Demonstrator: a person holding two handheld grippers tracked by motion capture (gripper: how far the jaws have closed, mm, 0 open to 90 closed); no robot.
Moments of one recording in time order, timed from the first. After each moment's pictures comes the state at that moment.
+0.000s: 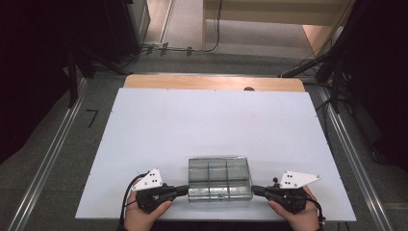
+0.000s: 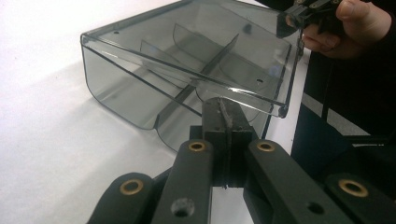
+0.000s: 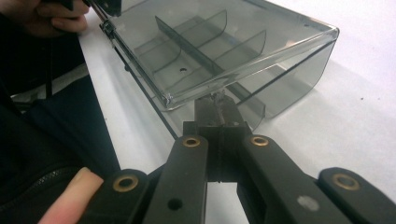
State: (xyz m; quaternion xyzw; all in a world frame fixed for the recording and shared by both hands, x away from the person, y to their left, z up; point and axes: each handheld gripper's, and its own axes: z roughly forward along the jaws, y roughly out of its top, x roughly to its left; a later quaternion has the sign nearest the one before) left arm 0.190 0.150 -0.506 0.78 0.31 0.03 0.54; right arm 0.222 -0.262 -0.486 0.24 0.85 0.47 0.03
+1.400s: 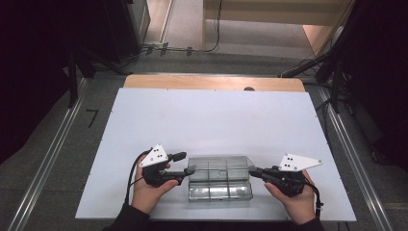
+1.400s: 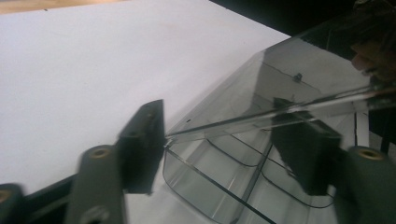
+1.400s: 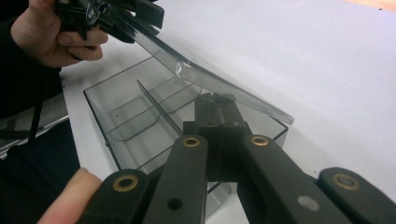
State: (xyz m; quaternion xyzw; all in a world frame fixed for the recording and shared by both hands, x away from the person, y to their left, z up) left arm 0.240 0.141 -0.478 0.76 0.33 0.11 0.55; right arm 0.246 -0.247 -0.450 0.25 0.83 0.50 0.07
